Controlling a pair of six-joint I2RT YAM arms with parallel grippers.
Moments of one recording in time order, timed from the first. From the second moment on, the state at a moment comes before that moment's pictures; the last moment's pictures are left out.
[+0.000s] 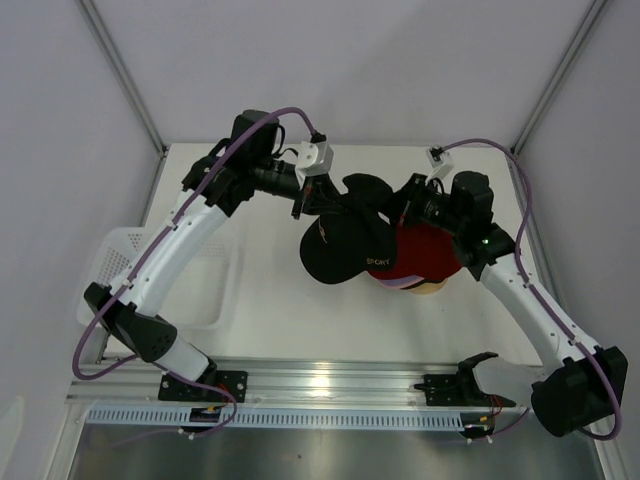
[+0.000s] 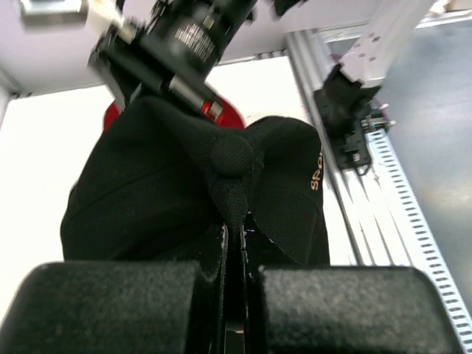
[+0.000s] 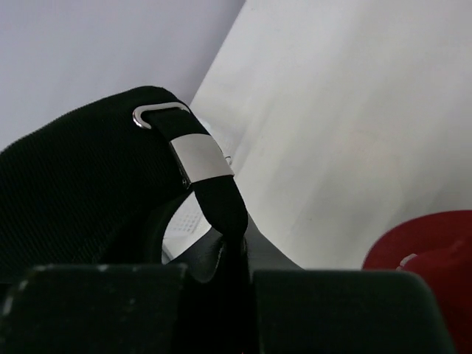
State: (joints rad) left arm -0.58 1.54 1.79 -0.76 1.10 0.53; right arm 0.36 1.16 1.01 -0.04 -0.52 0.63
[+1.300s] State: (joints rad) left arm -0.78 1.90 1.99 -0.63 0.64 0.05; right arm -0.08 0.99 1.13 -0.73 -0.04 0.35
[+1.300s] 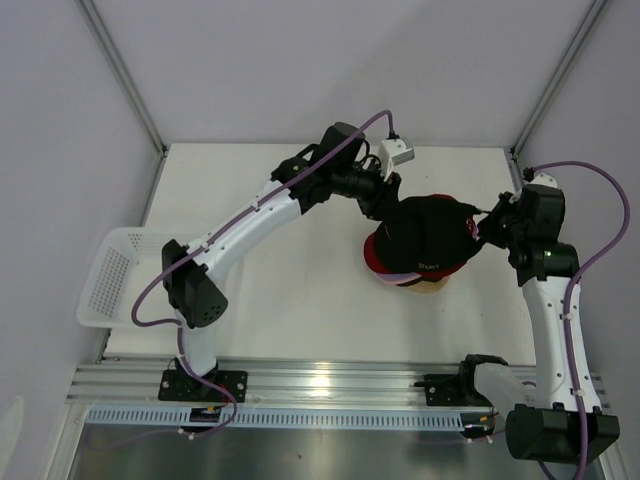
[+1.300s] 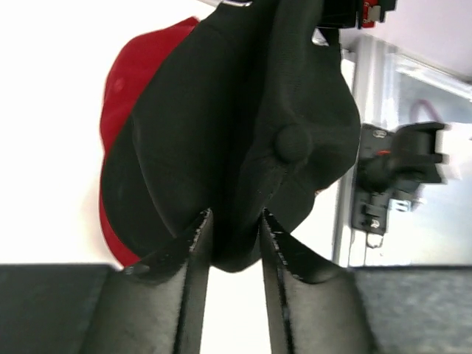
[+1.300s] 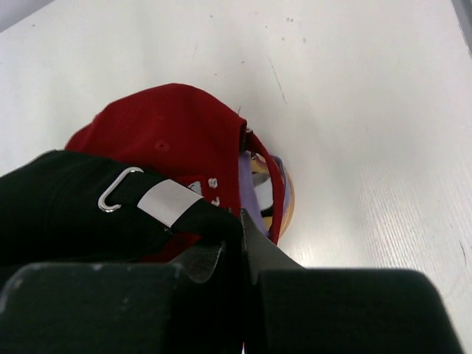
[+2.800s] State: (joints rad) left arm -0.68 1.72 1.10 0.27 0.40 -1.13; right arm -0.16 1.15 0.87 -0.37 -0.07 0.39
